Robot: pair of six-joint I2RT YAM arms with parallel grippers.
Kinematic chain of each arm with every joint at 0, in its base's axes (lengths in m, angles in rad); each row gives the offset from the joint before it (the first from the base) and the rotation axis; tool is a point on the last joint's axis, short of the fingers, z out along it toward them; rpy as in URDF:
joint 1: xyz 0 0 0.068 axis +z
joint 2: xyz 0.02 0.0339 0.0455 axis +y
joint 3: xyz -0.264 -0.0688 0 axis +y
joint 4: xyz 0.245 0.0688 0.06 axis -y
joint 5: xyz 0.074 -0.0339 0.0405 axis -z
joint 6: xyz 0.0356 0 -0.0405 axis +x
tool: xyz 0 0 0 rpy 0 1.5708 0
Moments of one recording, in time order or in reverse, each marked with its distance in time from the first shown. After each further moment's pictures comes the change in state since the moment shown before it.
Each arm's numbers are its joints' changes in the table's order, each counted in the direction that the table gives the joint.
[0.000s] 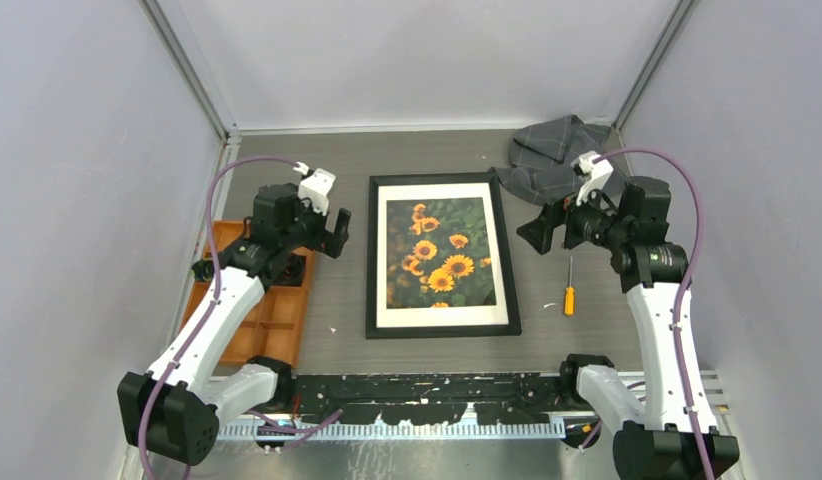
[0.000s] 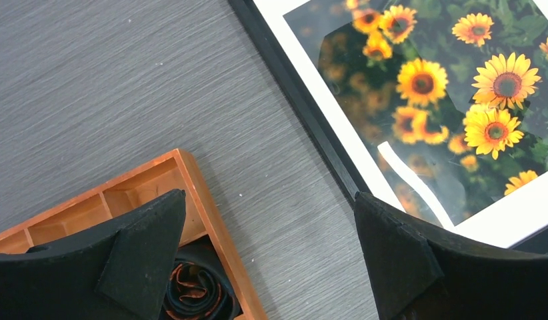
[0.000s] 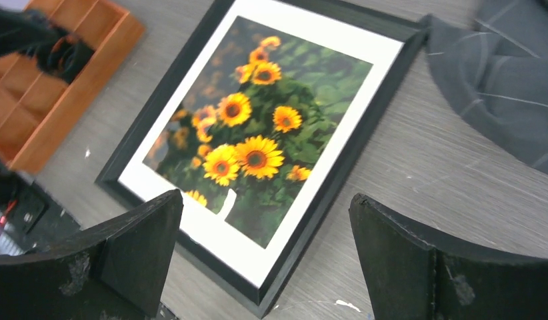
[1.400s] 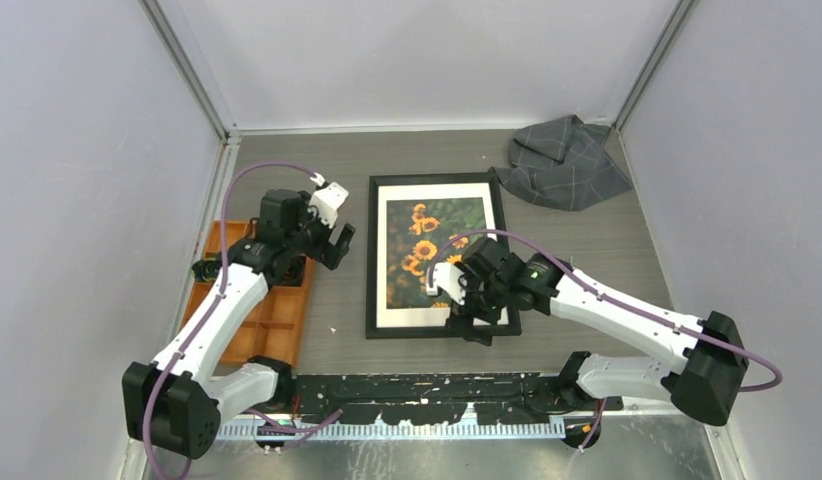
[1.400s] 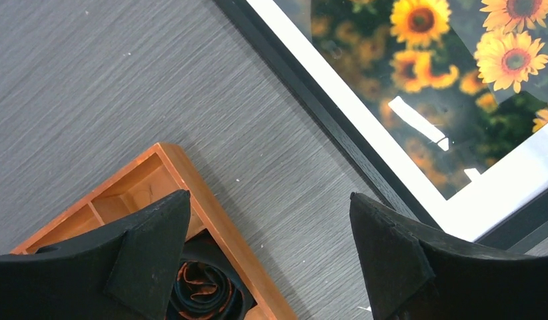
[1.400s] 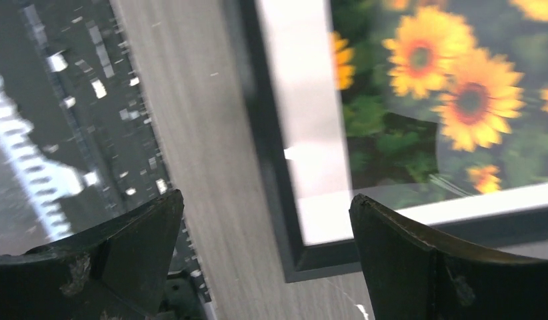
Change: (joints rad) left arm 0.001 0.020 0.031 -0.048 0.077 0.173; right arm 0.986 0.263 0.147 -0.172 0.401 -0.357
